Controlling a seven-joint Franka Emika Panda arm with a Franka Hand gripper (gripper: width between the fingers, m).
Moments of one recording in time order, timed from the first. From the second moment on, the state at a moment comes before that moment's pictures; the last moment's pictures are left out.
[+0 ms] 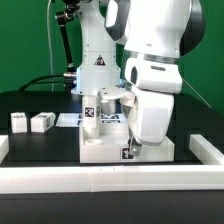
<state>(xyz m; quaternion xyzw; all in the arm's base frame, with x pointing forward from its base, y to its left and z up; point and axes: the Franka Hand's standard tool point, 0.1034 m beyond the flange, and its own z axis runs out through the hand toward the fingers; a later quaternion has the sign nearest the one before) 0.578 0.023 0.022 0.69 0.72 -0.05 0.06</state>
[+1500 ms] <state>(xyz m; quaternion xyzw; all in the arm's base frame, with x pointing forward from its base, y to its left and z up) 0.619 0.061 0.057 0.71 0.69 -0.07 0.05</state>
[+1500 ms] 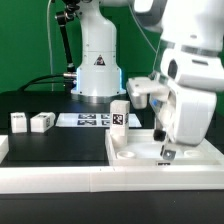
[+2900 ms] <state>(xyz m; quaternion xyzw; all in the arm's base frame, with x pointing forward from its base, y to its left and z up) 0.515 -0.062 0.063 0.87 0.48 -0.11 0.02</state>
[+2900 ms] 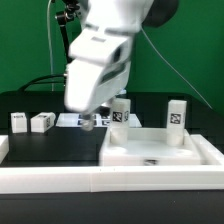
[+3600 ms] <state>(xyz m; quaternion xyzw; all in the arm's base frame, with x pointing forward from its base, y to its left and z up) 0.518 -0.080 0.067 0.95 0.28 -0.11 0.04</state>
